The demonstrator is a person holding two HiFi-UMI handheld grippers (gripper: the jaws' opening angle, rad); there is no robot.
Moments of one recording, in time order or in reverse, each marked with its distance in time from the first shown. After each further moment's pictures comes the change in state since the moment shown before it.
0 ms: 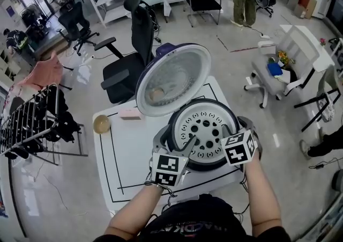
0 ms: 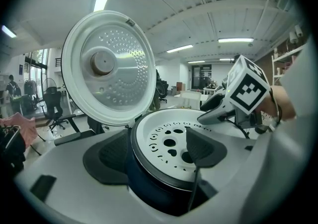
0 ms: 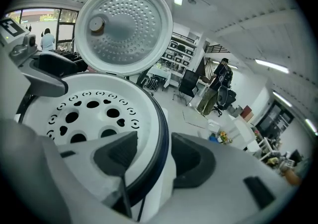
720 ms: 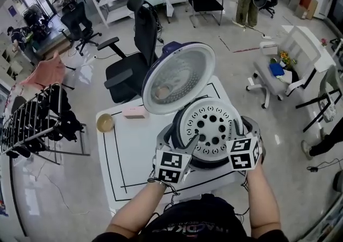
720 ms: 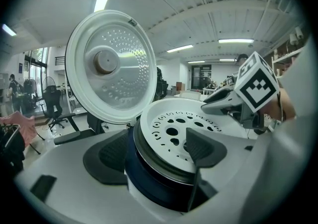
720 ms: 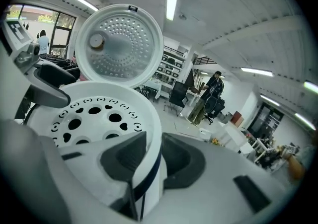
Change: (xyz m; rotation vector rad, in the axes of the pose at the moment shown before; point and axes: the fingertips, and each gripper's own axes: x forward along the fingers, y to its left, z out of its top) left arm -0.008 0.002 -0.002 -0.010 0.005 -0.009; right arm -0.034 -0.007 0.014 0.046 -0.140 -0.120
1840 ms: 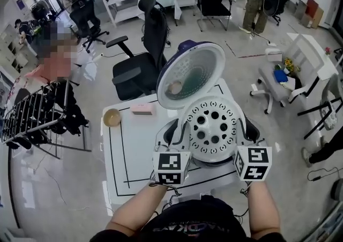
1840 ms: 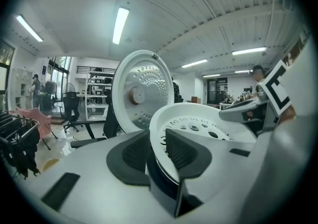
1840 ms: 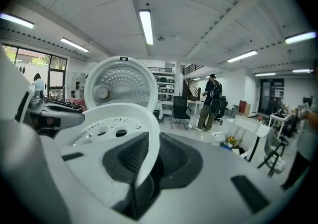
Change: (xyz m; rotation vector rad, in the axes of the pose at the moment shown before) left arm -0.056 0.032 0.039 -0.093 -0.186 0.178; right arm -0.062 0.014 0.047 0.308 -0.269 0.084
